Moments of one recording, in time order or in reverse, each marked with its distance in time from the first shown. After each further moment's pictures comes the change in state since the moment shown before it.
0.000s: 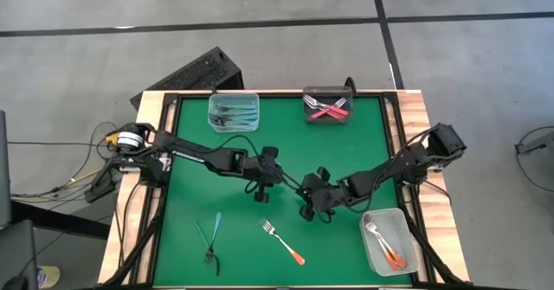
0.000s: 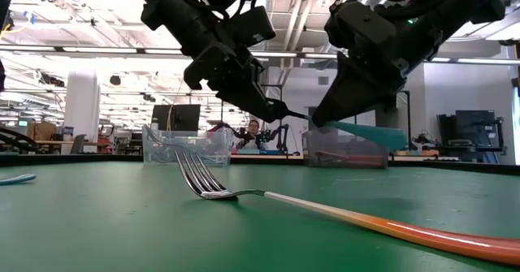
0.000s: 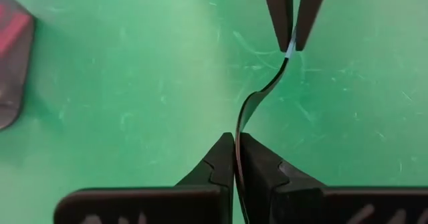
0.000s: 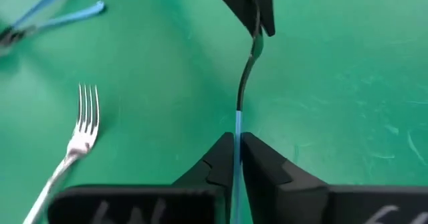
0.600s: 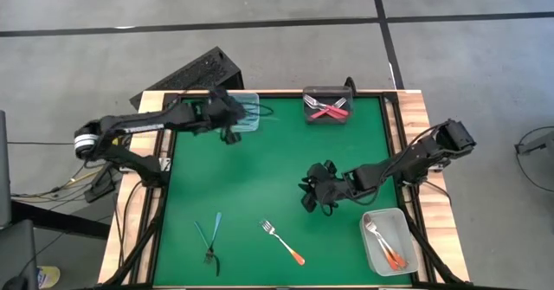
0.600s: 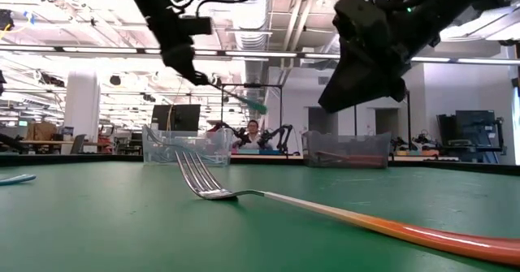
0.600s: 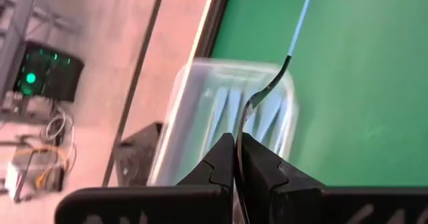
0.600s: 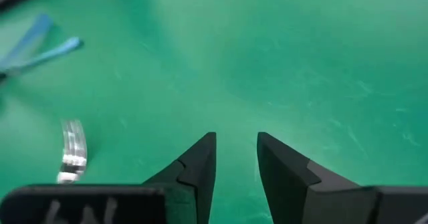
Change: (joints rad) left arm 0.413 -0.415 -0.002 -0.492 -0.328 0.058; right arm -0.028 -0.104 0.002 -0.131 0.042 0.117
